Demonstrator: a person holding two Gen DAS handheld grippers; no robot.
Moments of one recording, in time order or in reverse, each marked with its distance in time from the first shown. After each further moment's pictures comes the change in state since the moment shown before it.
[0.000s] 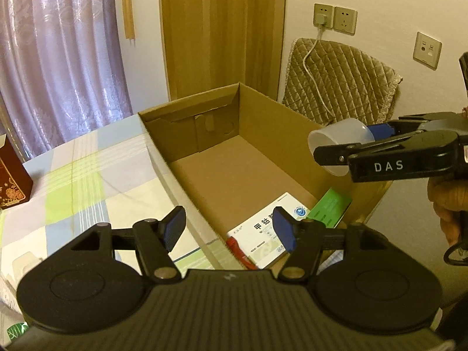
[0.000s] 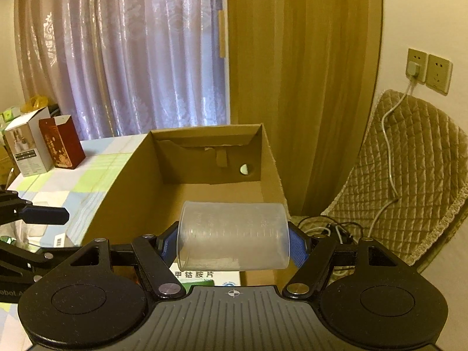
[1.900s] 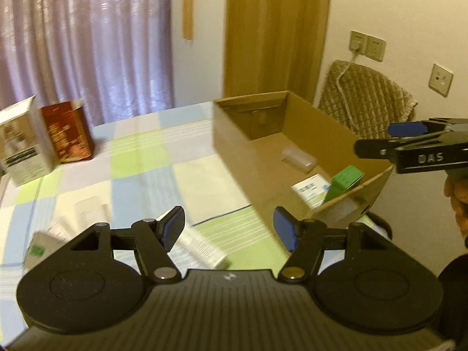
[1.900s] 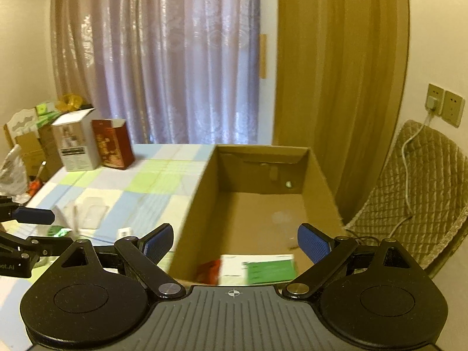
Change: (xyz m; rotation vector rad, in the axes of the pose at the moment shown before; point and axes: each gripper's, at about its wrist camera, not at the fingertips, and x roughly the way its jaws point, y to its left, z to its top) left arm -0.126 0.057 -0.060 -0.140 -0.030 0.112; right arm -0.078 0.084 -0.013 -0.078 -0.059 0.084
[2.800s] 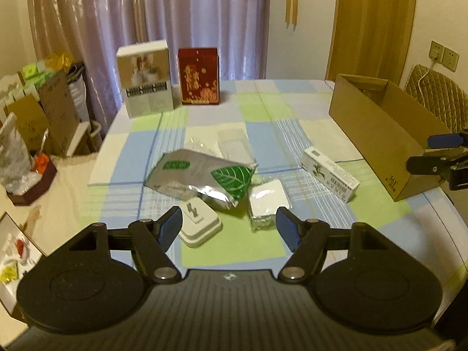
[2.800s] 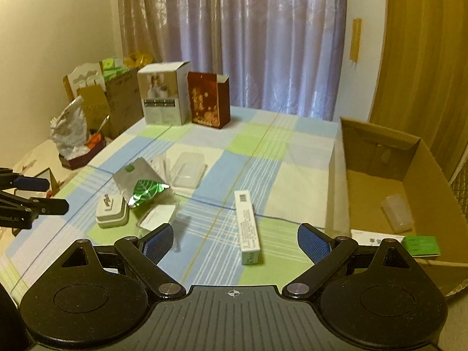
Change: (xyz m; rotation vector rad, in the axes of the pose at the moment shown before) left arm -0.091 0.140 -0.099 -0.167 0.056 0.243; right arm 0.031 0.145 -0.036 -0.140 0.122 0.209
